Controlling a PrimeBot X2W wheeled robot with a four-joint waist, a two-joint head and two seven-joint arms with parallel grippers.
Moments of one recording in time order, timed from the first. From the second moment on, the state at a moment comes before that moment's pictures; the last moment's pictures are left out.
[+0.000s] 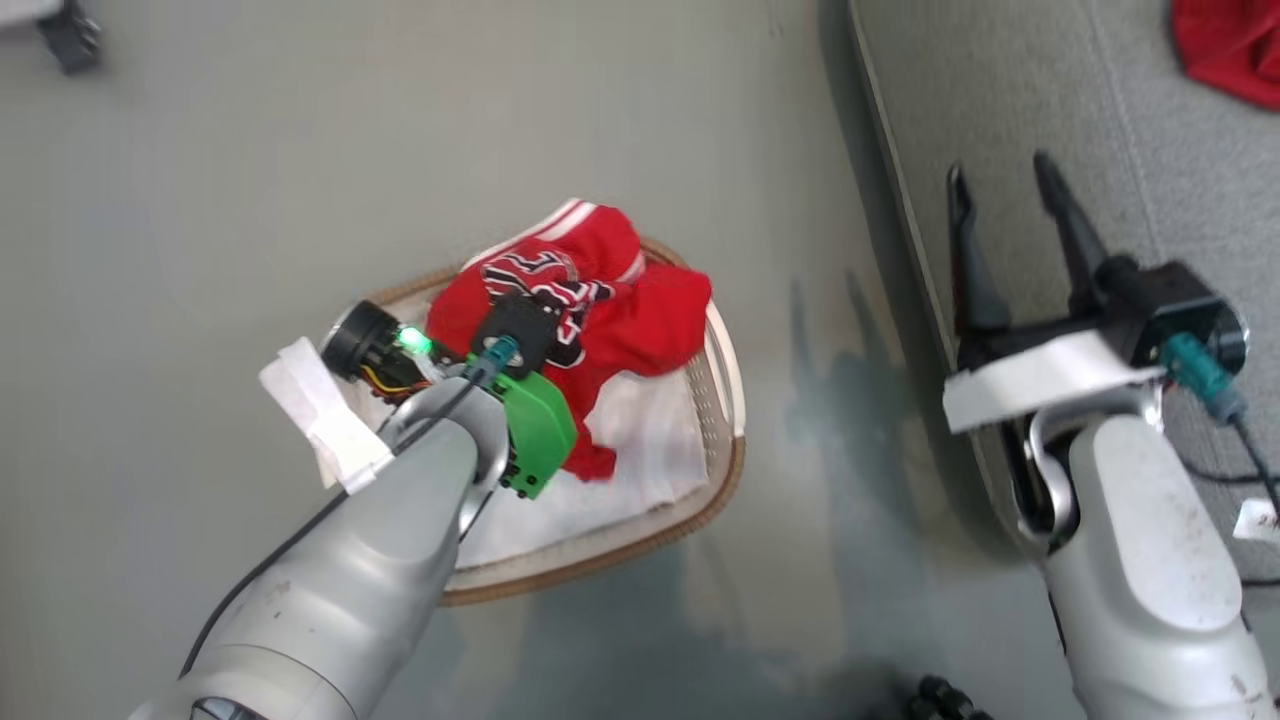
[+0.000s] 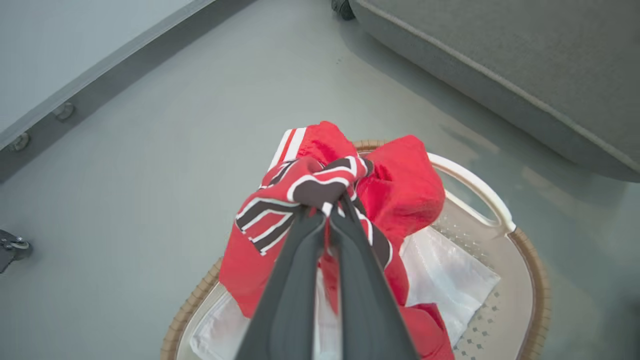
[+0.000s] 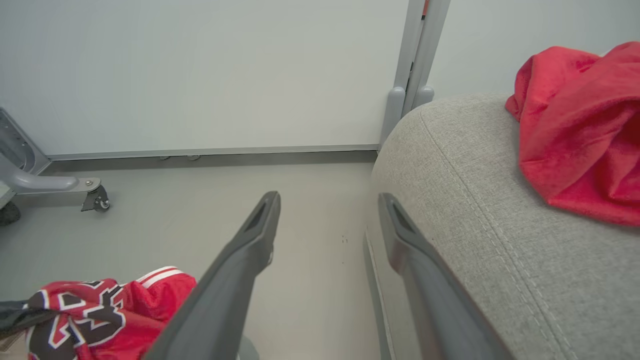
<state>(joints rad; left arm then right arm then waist) -0.86 0.05 -0.81 1.07 -0.30 -0.11 -0.25 -0.48 -0.05 0.03 0.25 0.12 0.13 -0.26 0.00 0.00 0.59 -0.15</state>
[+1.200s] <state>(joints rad) -1.00 0.35 -0.99 0.40 -0.61 -0.11 -0.07 -0.32 -0.05 0.28 0.30 0.21 0.13 -0.26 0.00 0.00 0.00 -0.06</state>
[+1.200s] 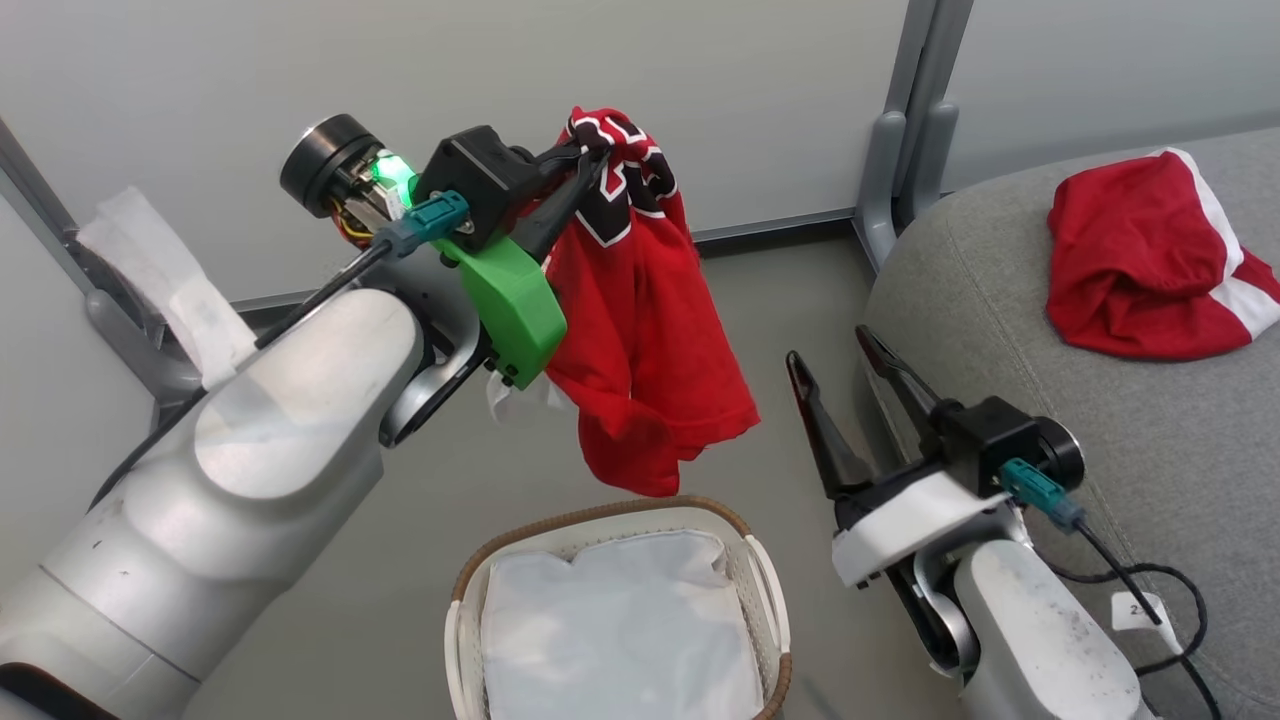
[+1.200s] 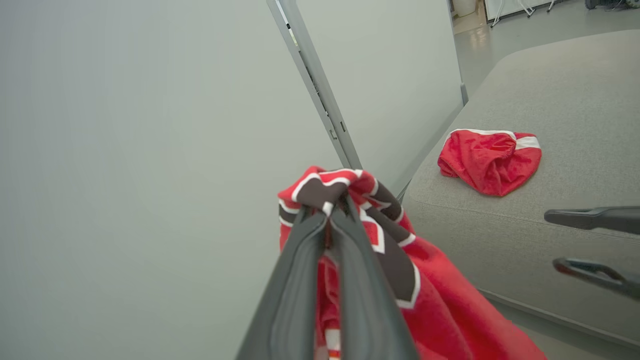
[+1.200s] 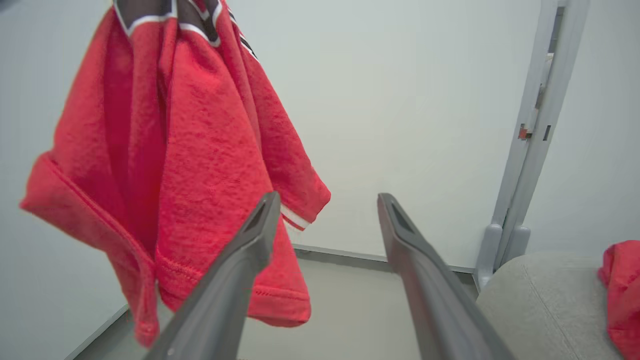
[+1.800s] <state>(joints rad) -1.00 0.36 -1.03 0.30 -0.62 -0.11 -0.07 -0.69 -0.19 0.73 0.53 0.44 0.13 -0.24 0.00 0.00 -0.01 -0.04</state>
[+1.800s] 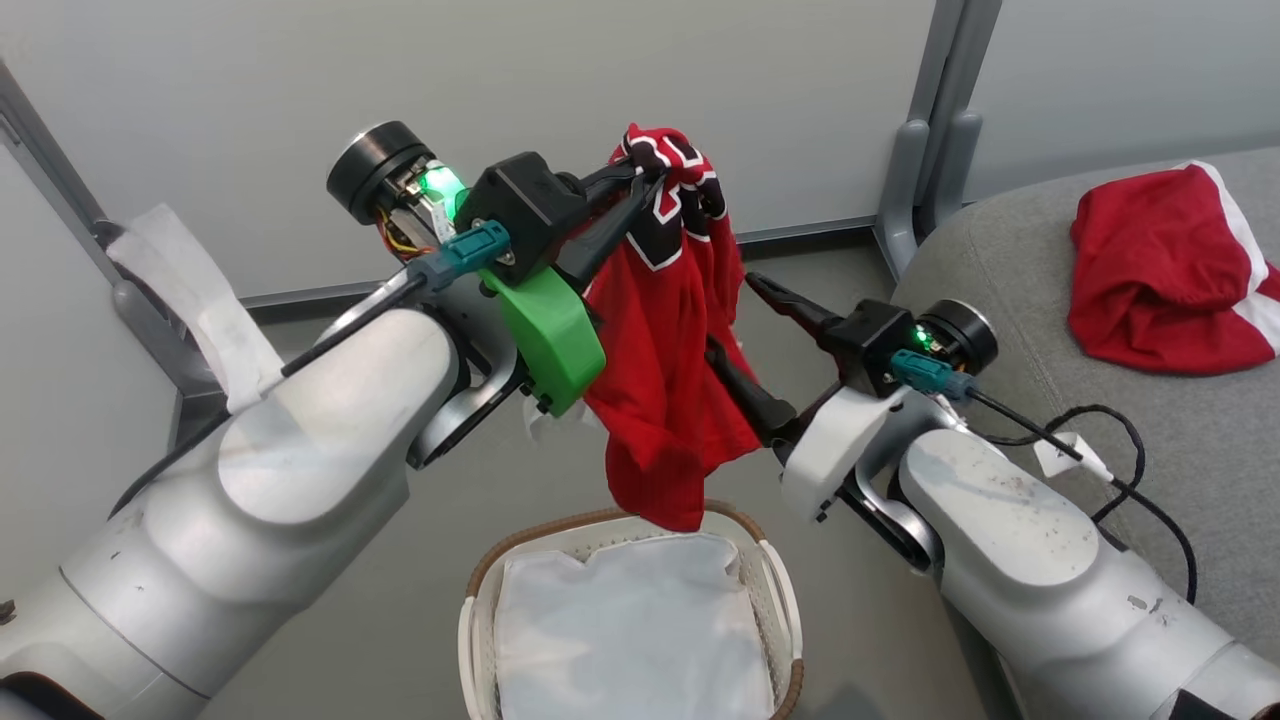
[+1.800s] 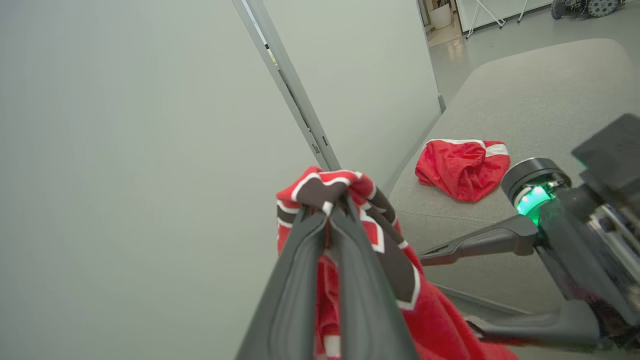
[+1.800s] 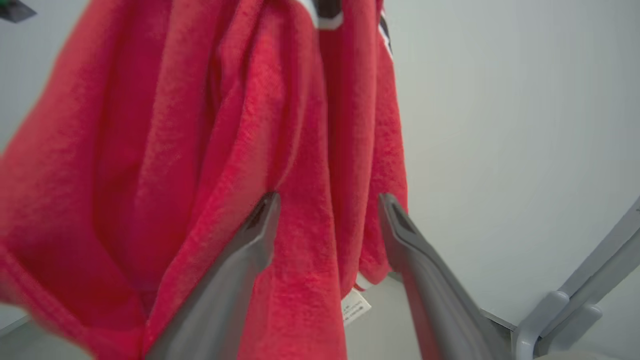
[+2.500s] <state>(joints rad) -0.99 0.36 -1.05 0.29 -0.64 -0.11 -0.10 -0.94 -0.27 1.25 0.61 0.90 0.13 -0.24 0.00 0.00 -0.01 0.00</state>
